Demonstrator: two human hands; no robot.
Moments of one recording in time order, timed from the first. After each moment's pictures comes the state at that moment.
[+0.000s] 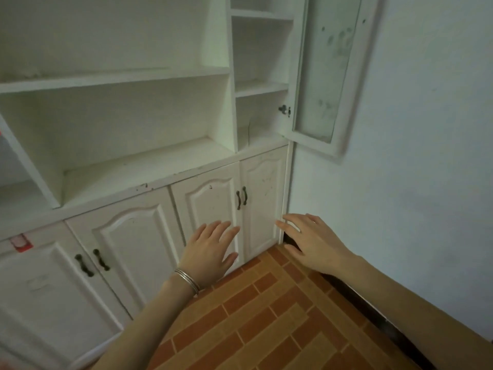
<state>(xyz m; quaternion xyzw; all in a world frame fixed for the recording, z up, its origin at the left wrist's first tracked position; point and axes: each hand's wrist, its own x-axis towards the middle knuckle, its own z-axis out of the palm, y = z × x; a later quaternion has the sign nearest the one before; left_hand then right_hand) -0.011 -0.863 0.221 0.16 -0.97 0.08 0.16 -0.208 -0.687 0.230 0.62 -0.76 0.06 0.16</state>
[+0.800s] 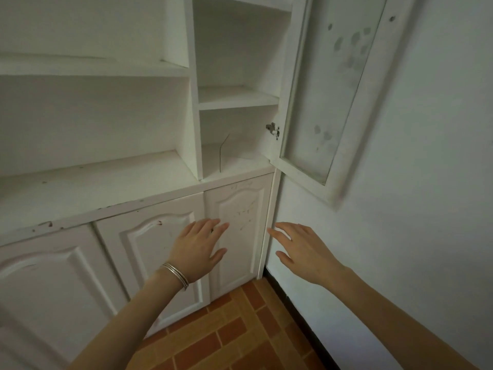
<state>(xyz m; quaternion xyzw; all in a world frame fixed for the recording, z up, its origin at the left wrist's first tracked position) -0.334 -0.991 0.218 0.20 -0.96 0.05 0.20 -0.536 -0.816 0.227 0.67 -0.72 0.08 0.18</state>
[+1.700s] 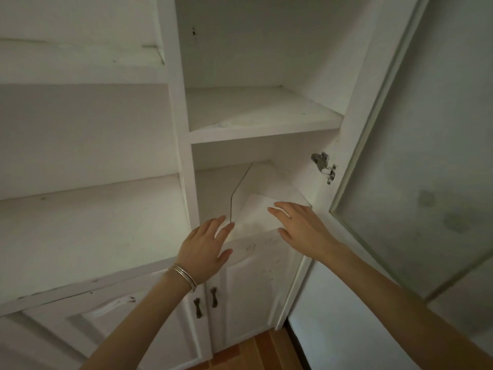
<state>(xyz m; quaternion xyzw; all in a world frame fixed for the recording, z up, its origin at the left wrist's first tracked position) -0.557 -1.271 0.190 0.27 -0.94 0.05 0.21 -0.793 -1.172 0.227 0.72 -0.68 0.08 0.15</state>
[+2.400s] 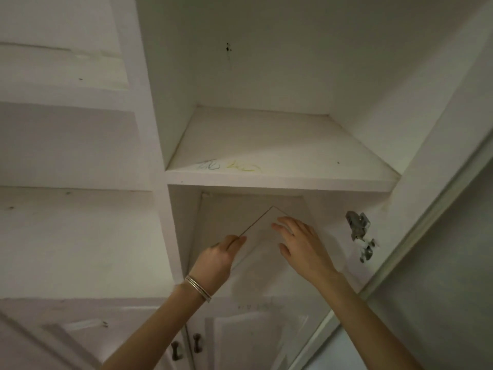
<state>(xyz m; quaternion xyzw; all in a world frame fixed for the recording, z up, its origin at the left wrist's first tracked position) -0.665 -1.347 0.182 0.35 -0.89 0.04 0.29 -0.885 -1.311 0.215 0.77 -0.60 0.17 0.13</state>
